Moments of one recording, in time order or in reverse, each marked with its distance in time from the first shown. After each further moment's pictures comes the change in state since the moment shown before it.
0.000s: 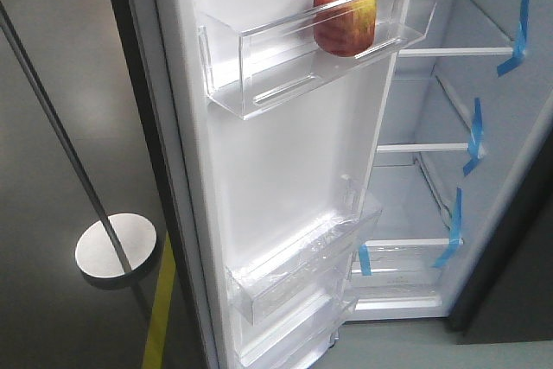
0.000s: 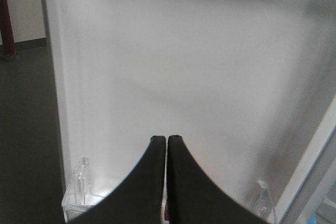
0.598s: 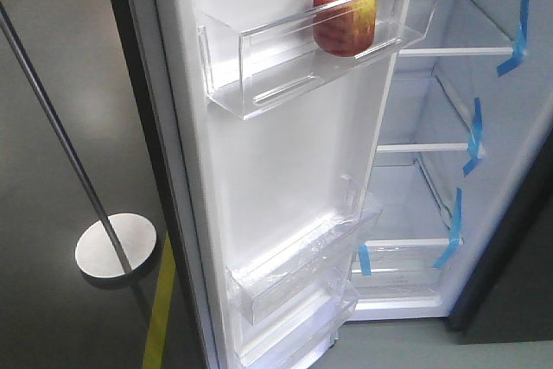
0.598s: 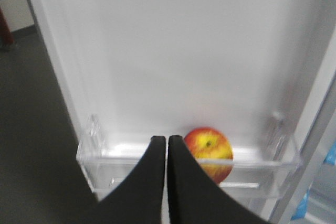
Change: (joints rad) left arm 0.000 0.000 0.000 -0.232 -0.228 -0.020; right arm 0.000 -0.134 0.288 -0.049 -0.001 0.069
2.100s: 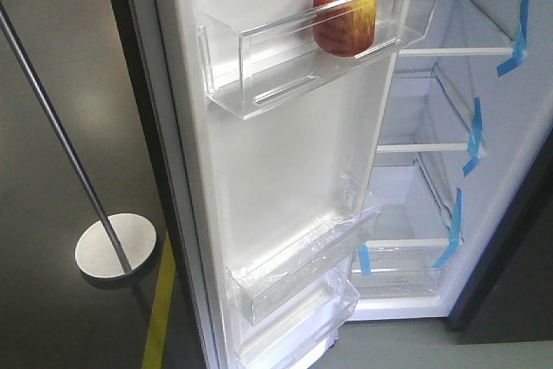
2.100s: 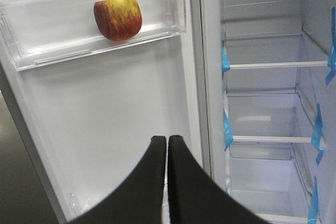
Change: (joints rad) left arm -0.039 0.259 -0.602 -0.219 0.044 -0.682; right arm 0.000 -1.230 1.456 -0.352 -0.538 0.281
